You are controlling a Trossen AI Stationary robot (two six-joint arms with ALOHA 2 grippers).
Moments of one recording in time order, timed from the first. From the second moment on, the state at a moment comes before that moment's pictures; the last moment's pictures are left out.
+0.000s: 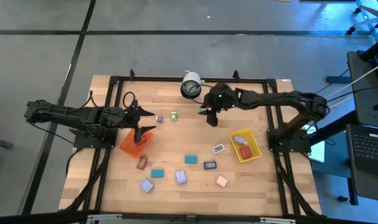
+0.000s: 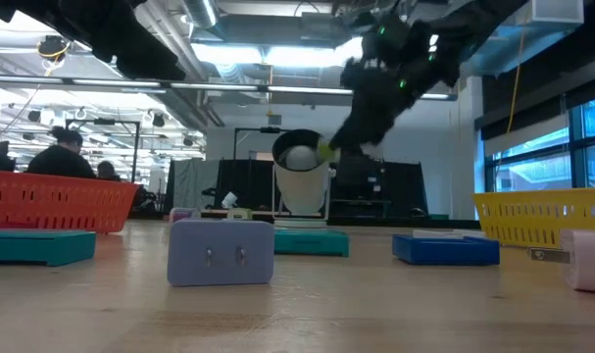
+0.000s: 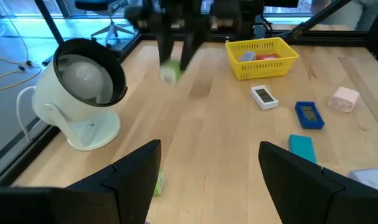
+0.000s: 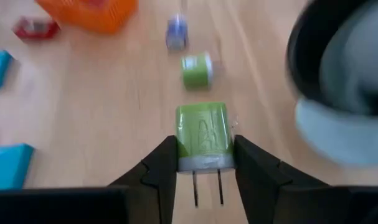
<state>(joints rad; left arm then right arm) -0.08 0.65 0.50 -0.24 -0.31 -0.08 -0.31 1.56 0.95 -0.10 -0.22 -0.09</state>
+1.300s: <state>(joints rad) -0.08 0.65 0.50 -0.24 -0.32 -0.12 -0.02 1.05 0.95 -0.90 0.01 0.25</state>
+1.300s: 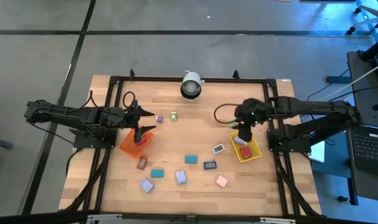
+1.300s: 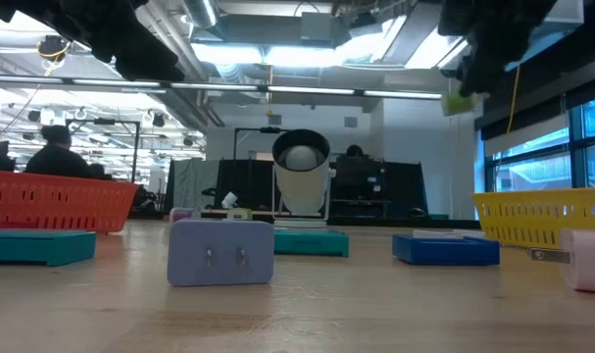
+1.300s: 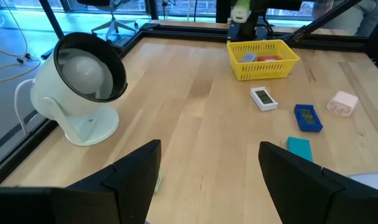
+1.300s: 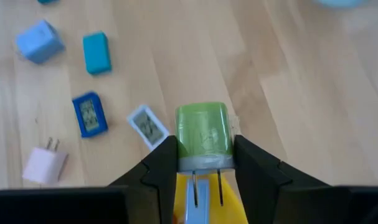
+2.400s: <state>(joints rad) -0.08 0.65 0.50 -0.24 -0.31 -0.09 0.25 1.05 0.71 -1.00 0.17 0.69</state>
